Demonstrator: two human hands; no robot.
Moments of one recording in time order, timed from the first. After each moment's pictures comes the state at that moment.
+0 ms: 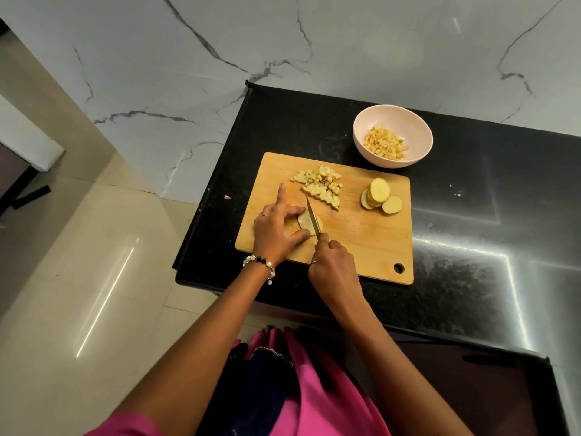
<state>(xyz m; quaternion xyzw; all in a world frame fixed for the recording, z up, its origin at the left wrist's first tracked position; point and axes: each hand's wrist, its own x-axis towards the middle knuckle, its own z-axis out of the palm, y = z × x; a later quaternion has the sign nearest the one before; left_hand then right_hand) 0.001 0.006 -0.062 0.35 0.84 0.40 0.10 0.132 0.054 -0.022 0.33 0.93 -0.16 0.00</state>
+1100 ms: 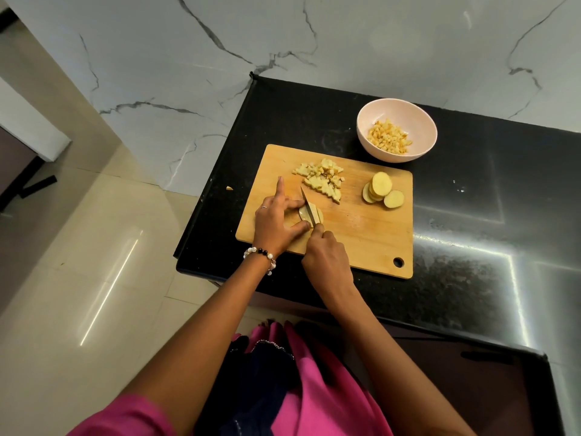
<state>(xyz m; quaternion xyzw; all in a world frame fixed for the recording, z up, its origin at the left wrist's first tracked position) 0.006 0.004 -0.060 0.35 0.84 0.41 0.08 0.127 0.047 -0.016 0.31 0.94 -0.14 0.00</state>
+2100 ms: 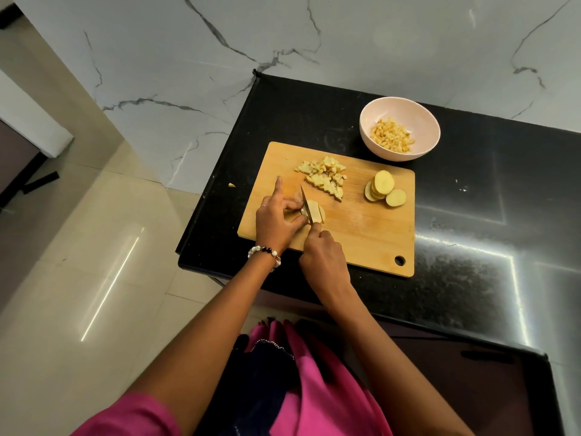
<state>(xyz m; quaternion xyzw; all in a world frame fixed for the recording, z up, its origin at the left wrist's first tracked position) 0.009 0.004 -0.060 0.29 0.84 0.45 0.08 0.126 0.039 -0.015 0.29 0.95 -0.15 0.00</state>
